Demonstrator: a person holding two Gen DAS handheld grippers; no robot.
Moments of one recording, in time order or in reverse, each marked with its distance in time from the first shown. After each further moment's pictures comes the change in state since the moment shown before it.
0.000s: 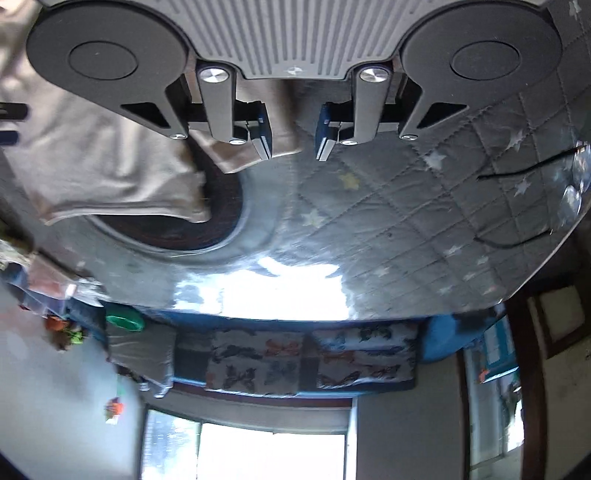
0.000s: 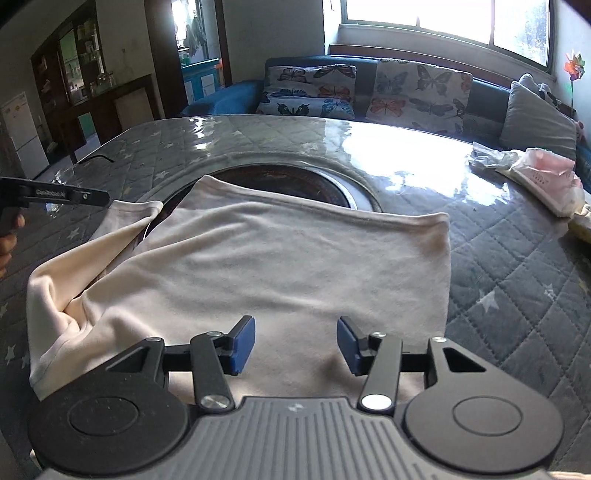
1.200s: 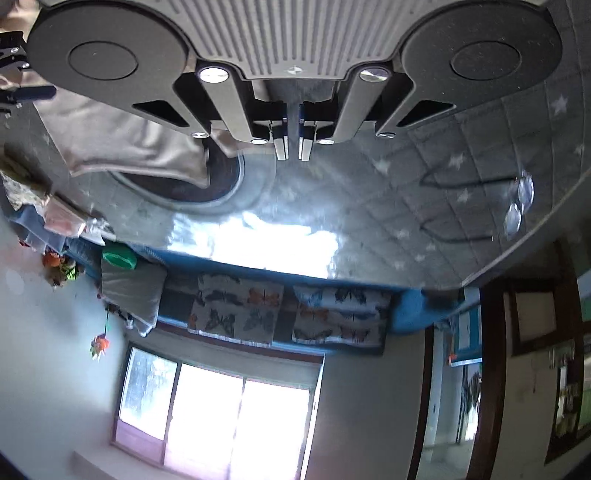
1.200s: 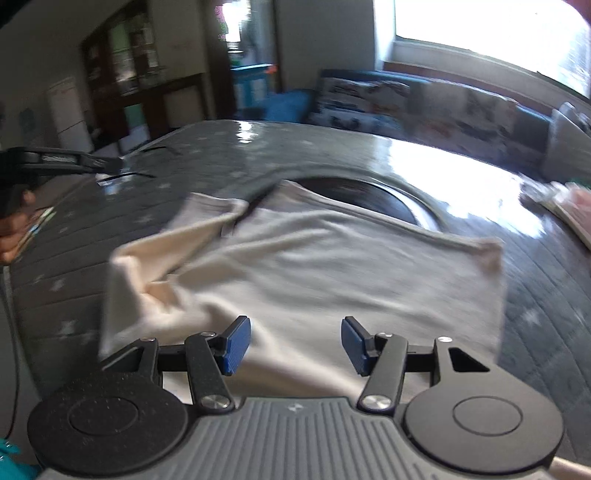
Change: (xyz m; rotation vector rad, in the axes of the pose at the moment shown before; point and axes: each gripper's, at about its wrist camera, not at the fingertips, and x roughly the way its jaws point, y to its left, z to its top) left arm -0.075 0.032 -0.033 -0.155 -0.128 0.017; right arm -0.029 0.061 -0.006 -0.137 -0.037 0.143
